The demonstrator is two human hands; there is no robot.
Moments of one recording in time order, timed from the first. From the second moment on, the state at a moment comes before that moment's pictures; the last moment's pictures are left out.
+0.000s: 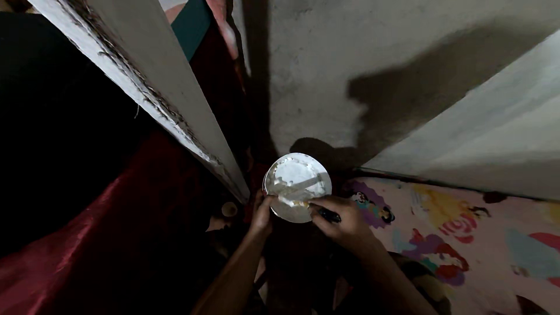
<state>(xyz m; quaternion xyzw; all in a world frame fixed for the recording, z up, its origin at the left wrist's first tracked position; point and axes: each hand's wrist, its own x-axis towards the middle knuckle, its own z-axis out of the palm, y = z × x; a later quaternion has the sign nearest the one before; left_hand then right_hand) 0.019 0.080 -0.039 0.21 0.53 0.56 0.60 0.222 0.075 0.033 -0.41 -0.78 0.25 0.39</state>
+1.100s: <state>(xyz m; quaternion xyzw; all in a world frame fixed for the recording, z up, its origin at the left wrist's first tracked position) 0.017 0.074 -0.040 0.22 0.54 0.51 0.64 0.246 0.095 0.017 -0.44 -0.78 0.23 0.40</state>
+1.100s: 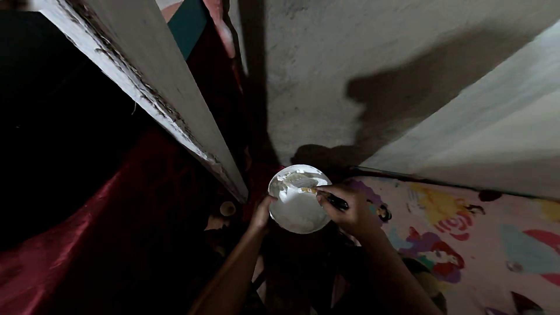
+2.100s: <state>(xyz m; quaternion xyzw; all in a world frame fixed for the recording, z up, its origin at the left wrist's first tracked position) 0.014 0.082 -0.045 0.21 0.55 0.57 0.56 0.214 0.061 0.025 -0.41 -0.80 0.24 0.37</state>
